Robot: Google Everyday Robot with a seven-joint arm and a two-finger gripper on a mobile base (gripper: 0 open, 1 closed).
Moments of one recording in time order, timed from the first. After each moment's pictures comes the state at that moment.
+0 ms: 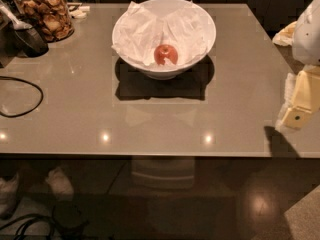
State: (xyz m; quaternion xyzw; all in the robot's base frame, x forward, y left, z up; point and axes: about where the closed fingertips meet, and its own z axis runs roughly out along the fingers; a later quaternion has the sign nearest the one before) arm 0.438 -0.217 0.976 -0.60 0.78 -0.03 0.16
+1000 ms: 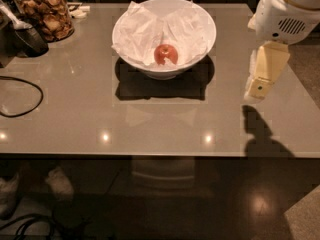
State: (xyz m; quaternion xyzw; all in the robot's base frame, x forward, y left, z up) arm 0.502 -0.190 0.977 -0.60 0.78 -0.05 0.15
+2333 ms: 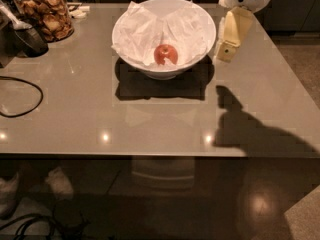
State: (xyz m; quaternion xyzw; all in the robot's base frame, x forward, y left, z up) arm 0.577 -0.140 0.999 -0.62 0.76 0.00 0.18
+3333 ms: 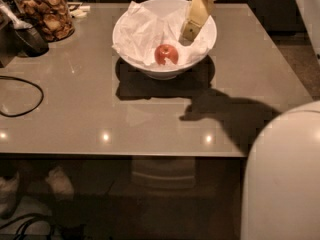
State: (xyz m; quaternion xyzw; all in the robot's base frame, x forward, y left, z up) arm 0.647 -0.077 1.003 -0.63 0.74 0.07 0.23
